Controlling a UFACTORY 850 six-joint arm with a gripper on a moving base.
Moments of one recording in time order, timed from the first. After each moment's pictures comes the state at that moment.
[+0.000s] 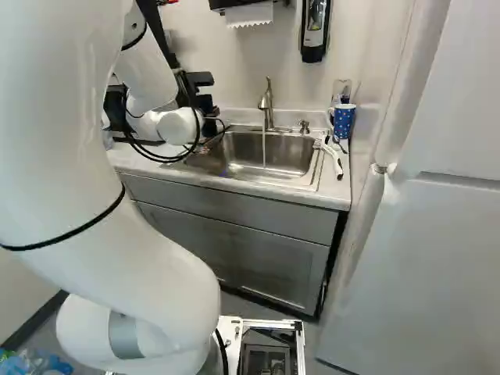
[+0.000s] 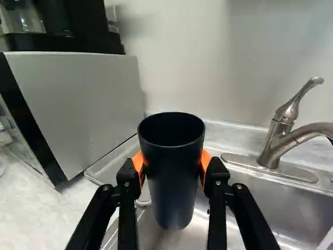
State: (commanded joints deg) arm 8.8 -0.7 -41.6 1.0 43.1 0.0
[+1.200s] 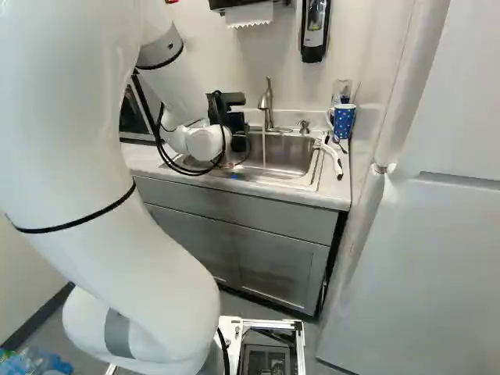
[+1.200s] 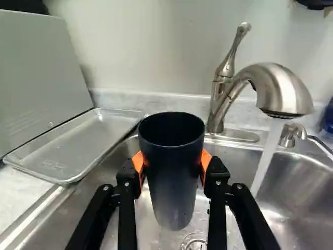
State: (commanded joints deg) arm -1.6 -4.6 -37.8 1.0 46.7 0.0
